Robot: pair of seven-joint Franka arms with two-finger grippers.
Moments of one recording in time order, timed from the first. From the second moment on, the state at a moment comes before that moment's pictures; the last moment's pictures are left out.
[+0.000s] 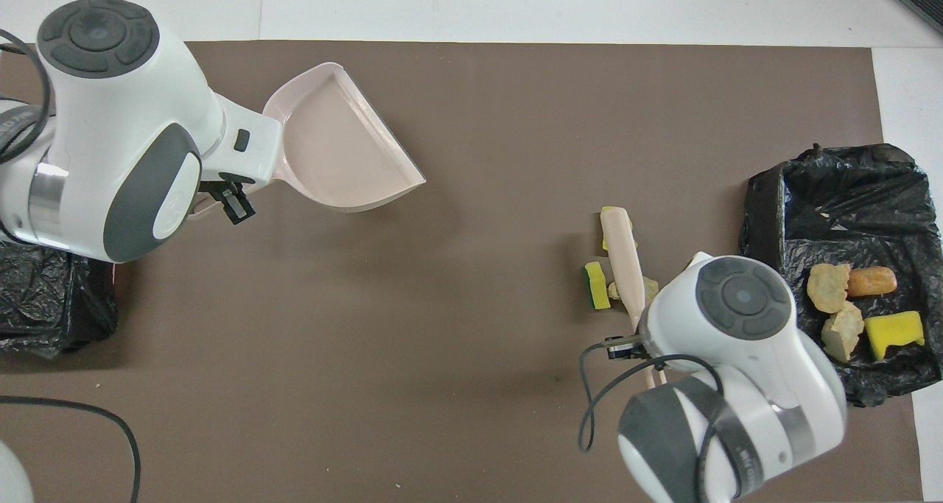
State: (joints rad) left arm -0.34 0.26 0.05 -1.54 0.15 1.69 0.79; right arm 0.23 -0.16 0.08 -2.27 -0.05 1.90 0.22
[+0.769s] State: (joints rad) left arm -0.50 0.12 0.02 -1.95 0.17 1.97 1.05; right arm 0.10 -0.18 0.09 -2.51 -0.09 2.05 0.11
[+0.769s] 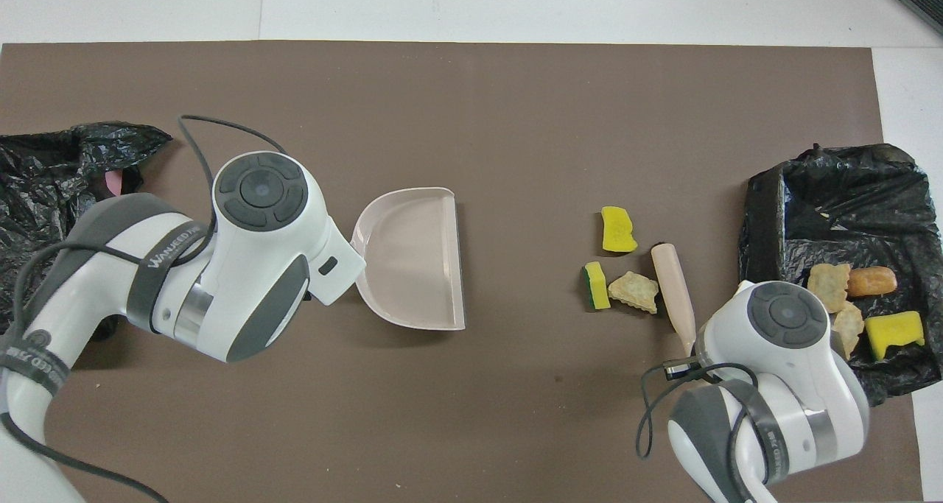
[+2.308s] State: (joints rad) left arm -0.68 0.11 0.04 -2.11 0.18 2.20 0.80; right arm 0.24 -0.08 0.08 -2.13 0.03 1.89 0.15
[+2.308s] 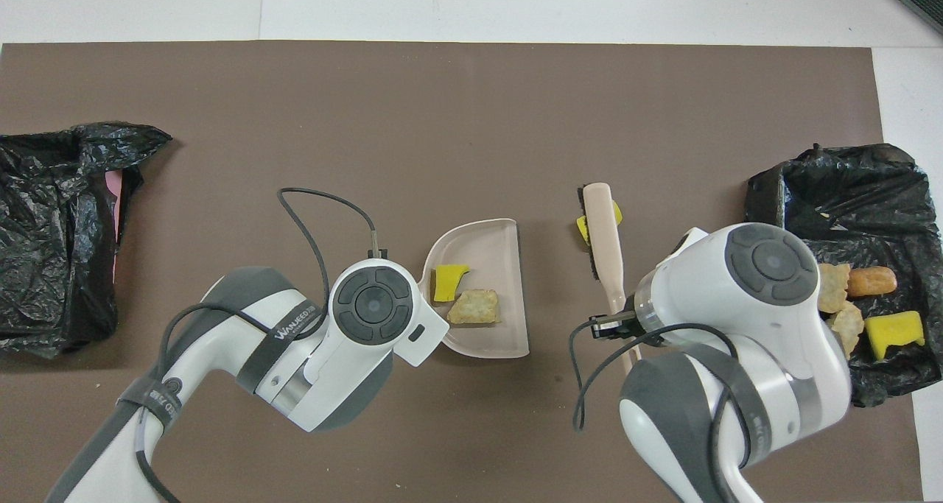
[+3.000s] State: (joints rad) left arm -0.68 0.11 0.03 -2.10 0.18 2.15 0.68; right arm 0.14 0.23 0.09 -2.00 -0.19 1.90 -0.02
